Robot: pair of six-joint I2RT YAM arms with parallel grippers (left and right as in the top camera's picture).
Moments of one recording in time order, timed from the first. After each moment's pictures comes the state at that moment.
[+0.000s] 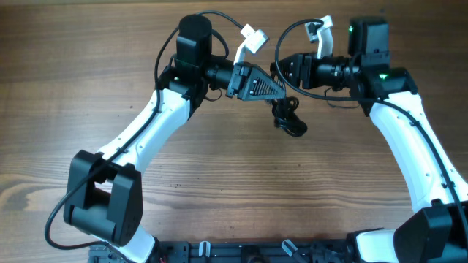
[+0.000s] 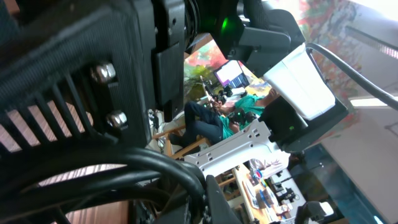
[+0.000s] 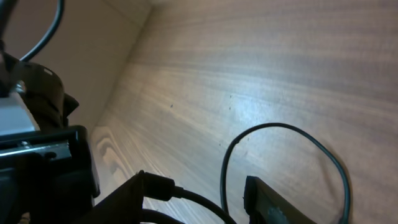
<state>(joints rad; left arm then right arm) -0.40 1.77 1.29 0.29 1.56 -0.77 0.15 1.56 1.32 -0.54 -0.81 0.22</state>
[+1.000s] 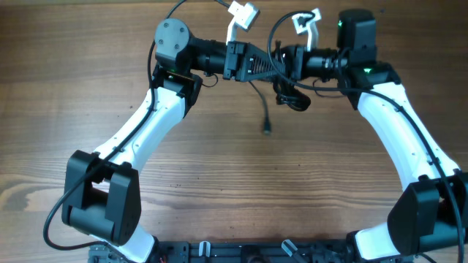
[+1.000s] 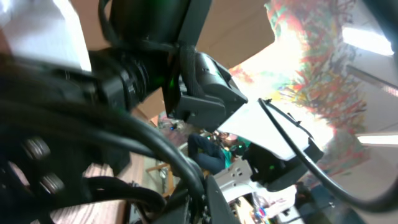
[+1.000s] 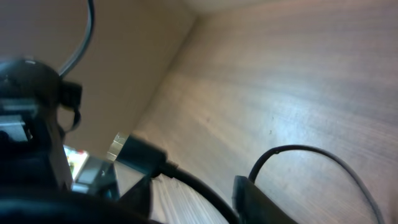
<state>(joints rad) -0.37 1.77 1.29 0.83 1.44 -1.34 0.16 1.66 1.32 -0.25 -0.93 0.37</state>
